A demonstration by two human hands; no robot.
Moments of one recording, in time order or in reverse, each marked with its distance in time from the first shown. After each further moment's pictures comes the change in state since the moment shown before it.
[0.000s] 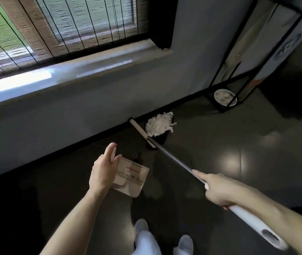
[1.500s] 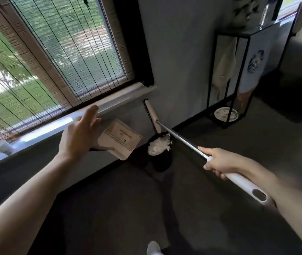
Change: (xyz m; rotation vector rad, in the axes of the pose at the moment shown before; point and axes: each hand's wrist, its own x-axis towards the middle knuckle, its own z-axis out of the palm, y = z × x) left_hand -0.097 0.215 -0.111 0.429 0.385 0.654; right_hand -0.051 0.171 -0.018 0.683 0.194 -0.306
